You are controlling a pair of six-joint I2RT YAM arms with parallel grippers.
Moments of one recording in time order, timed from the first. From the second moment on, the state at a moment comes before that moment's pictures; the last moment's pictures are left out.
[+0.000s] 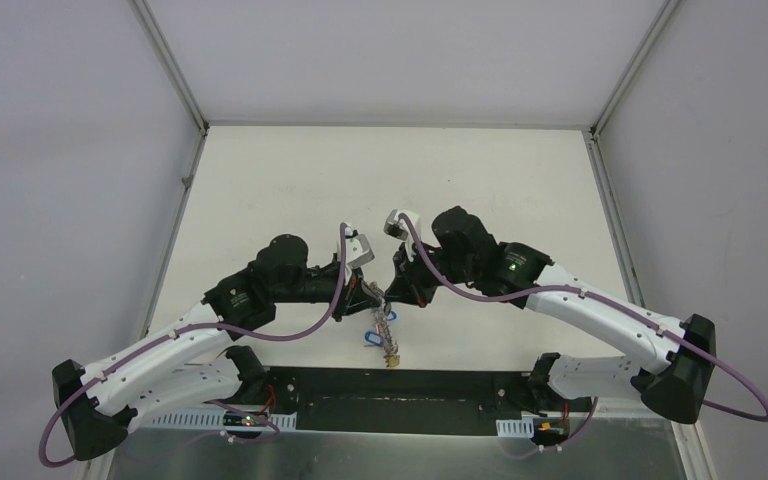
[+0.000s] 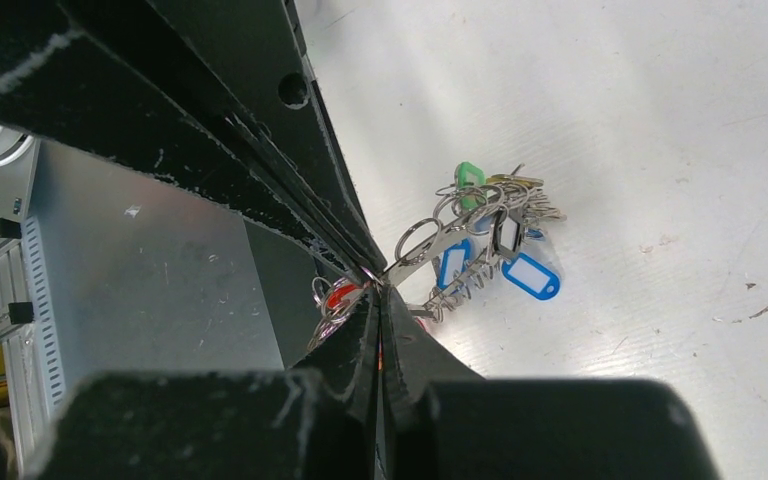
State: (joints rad) left arm -0.89 0.80 0.72 -0.21 0.45 -0.18; right arm 0.99 1.18 1.06 -0.48 -0.42 0.19
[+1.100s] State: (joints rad) left arm -0.89 0.77 0.70 -0.20 0.43 -0.18; right arm 1.00 1.18 1.03 -0.49 -0.32 0.27
